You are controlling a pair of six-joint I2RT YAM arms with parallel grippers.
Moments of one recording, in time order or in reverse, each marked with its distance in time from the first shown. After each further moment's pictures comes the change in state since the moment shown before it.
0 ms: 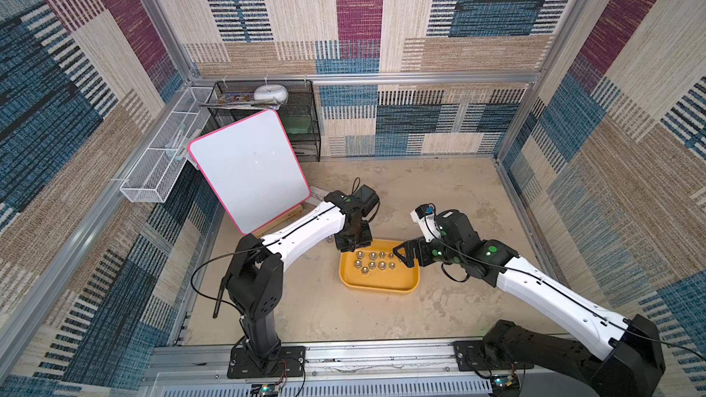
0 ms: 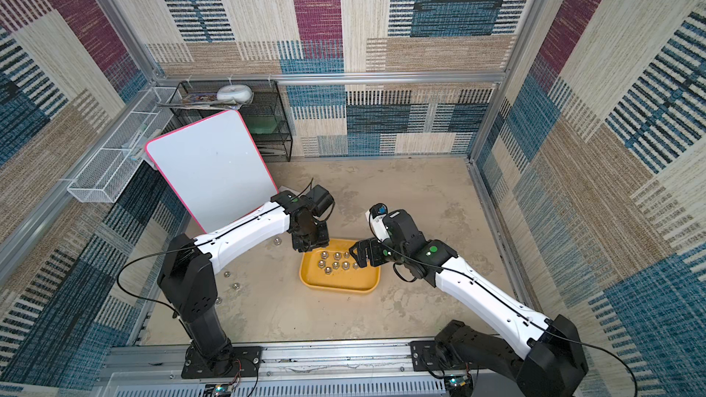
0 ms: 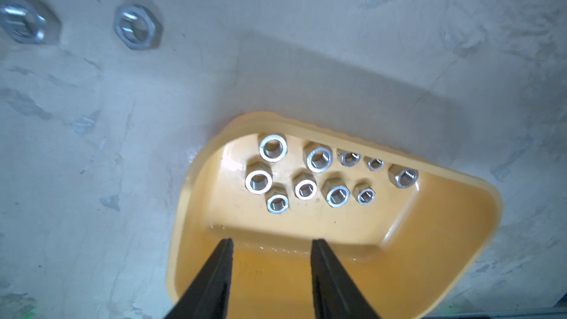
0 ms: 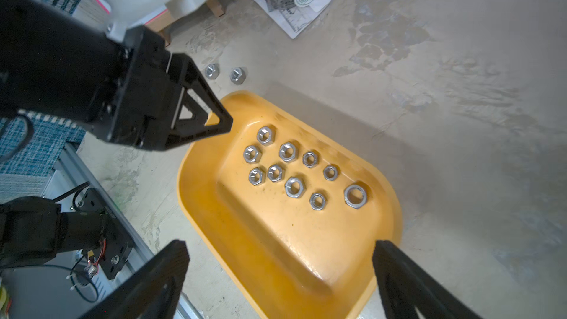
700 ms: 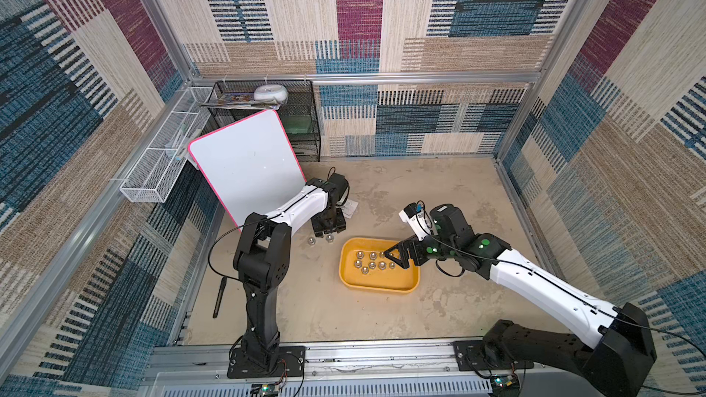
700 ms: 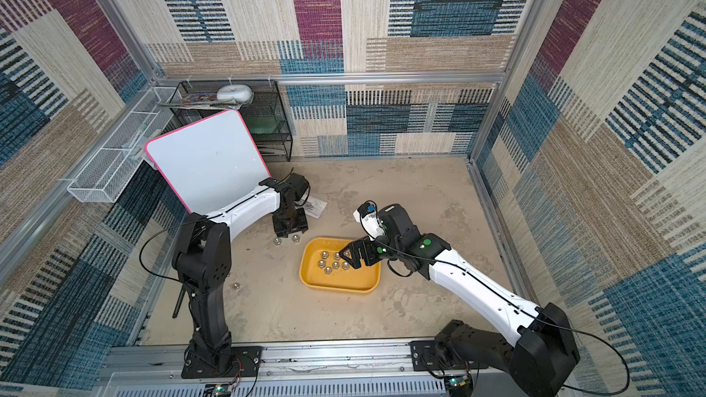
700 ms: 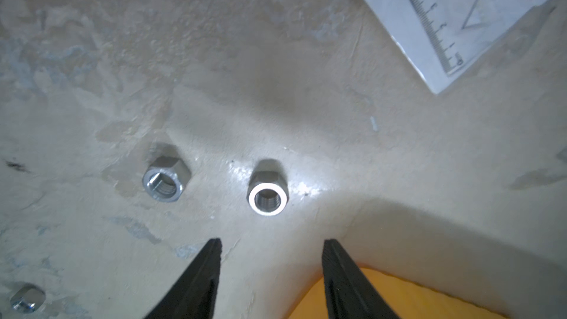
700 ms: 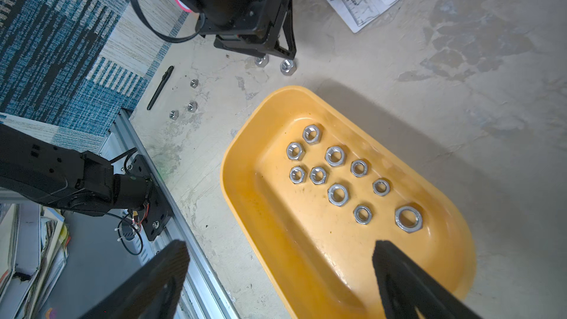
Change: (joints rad) left arm 0.245 0.229 0.083 0.036 -0.053 0.169; right arm 0.000 0.061 0.050 0.020 -0.155 -0.057
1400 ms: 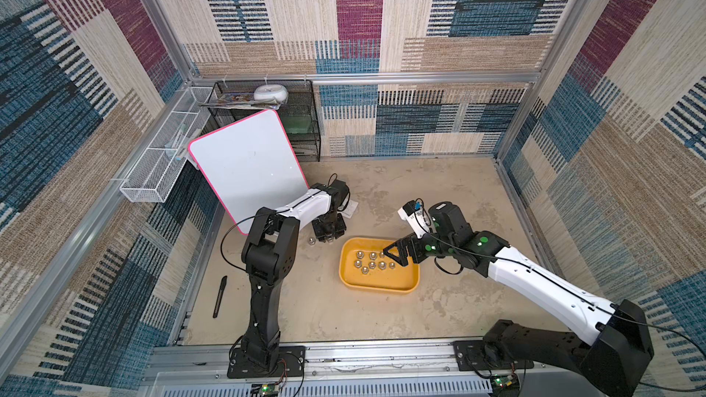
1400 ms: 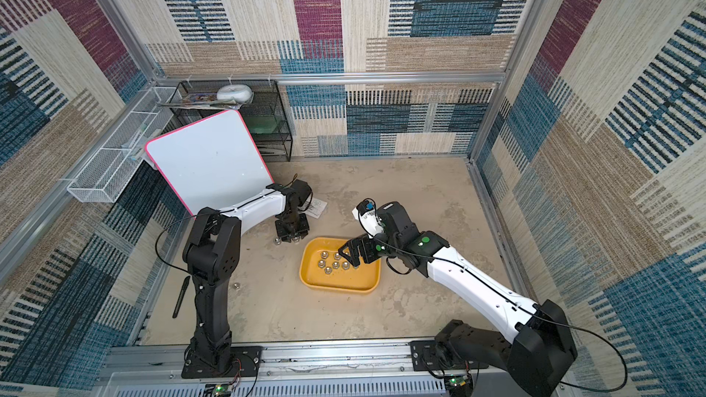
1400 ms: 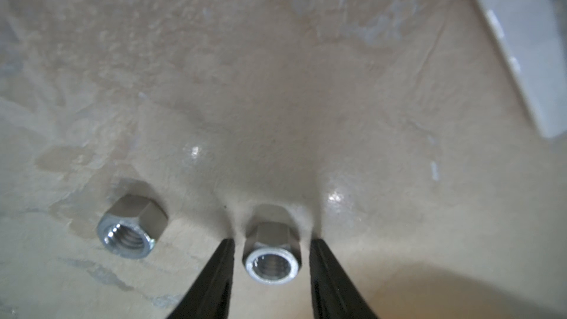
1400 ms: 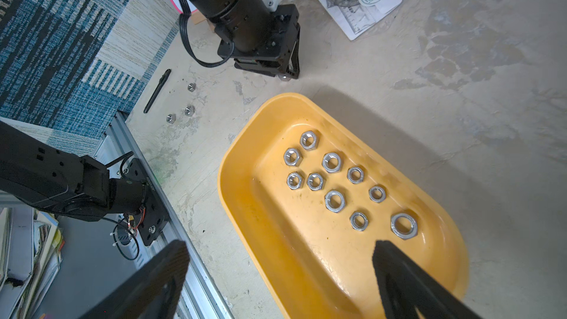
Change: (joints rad) left arm 0.005 0.068 -0.040 0.055 -0.001 -0.039; right arm 0.000 0.019 0.021 0.000 0.013 -0.008
